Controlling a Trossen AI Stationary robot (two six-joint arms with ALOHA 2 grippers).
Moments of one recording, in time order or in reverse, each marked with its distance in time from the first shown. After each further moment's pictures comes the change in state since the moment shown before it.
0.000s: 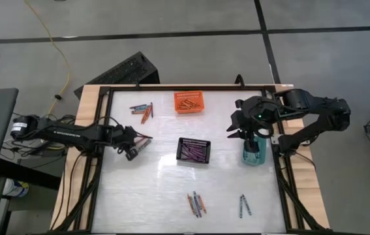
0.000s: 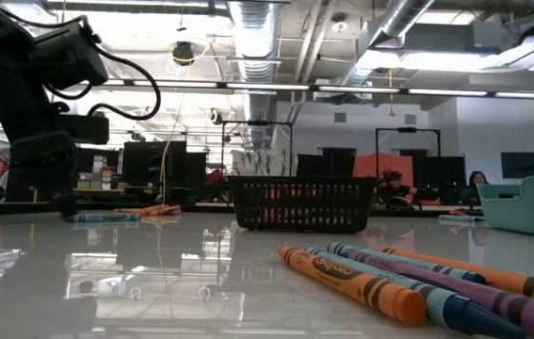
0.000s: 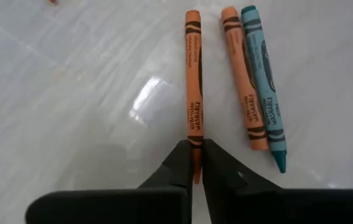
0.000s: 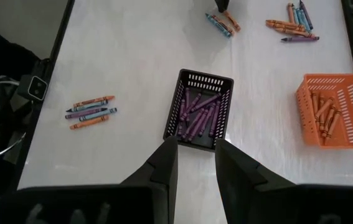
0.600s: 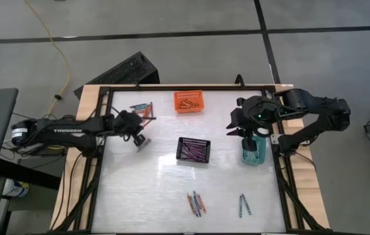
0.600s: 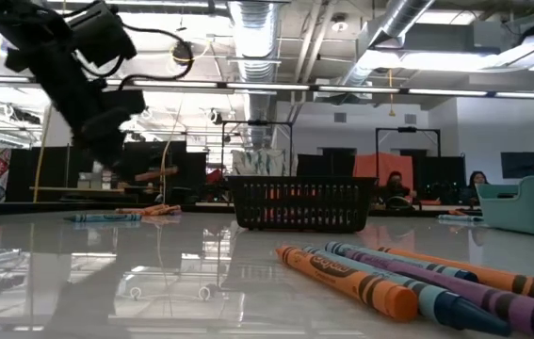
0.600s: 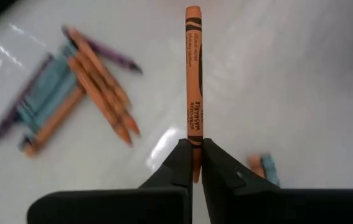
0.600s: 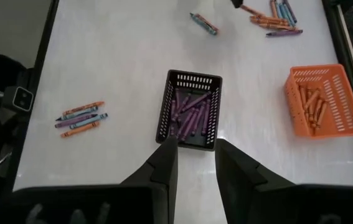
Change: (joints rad) left arm 0.197 0.004 0.147 0.157 -0.053 0.225; right arm -0.001 0.000 0.000 -0.001 0.053 0.057
